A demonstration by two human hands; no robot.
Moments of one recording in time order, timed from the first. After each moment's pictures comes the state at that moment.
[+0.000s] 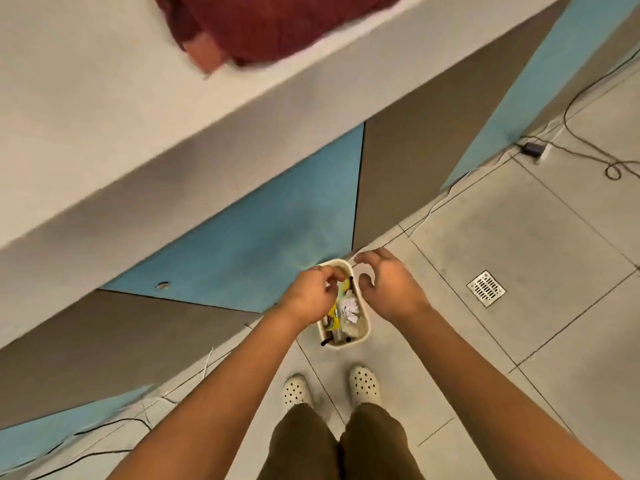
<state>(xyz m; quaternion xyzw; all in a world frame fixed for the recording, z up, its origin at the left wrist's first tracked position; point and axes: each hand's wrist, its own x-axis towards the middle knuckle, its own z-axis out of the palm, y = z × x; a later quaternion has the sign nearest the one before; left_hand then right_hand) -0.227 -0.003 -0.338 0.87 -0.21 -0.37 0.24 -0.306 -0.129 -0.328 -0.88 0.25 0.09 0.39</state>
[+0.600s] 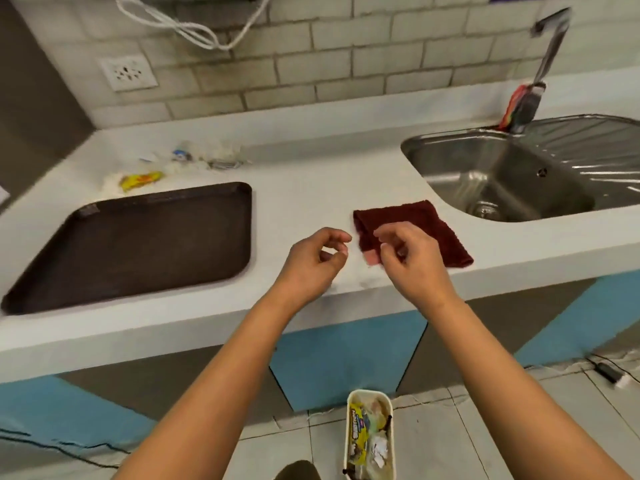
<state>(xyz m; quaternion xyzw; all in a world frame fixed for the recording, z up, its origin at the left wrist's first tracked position) -0.173 0.061 -0.010 0.83 -0.15 -0.05 0.53 -0.195 -0.108 -0.030 -0.87 -0.04 -0.23 0.43</state>
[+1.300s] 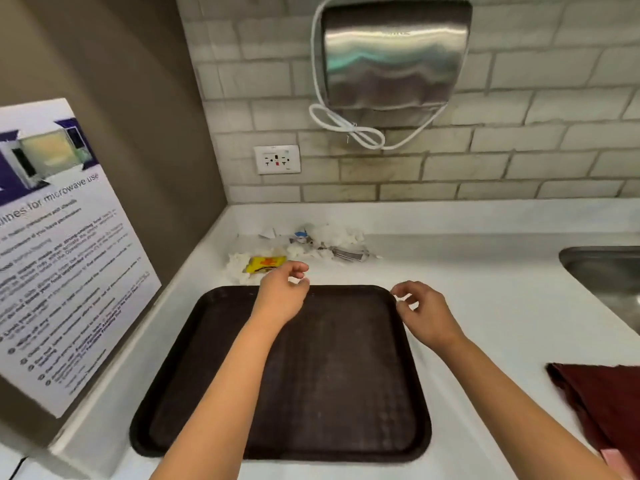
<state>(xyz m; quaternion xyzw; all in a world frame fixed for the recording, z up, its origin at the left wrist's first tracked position) 0.046 0.352 0.032 0.87 0.06 0.09 0.48 0.044 0.116 -0.012 -0.88 -0.05 -0.08 0.46</state>
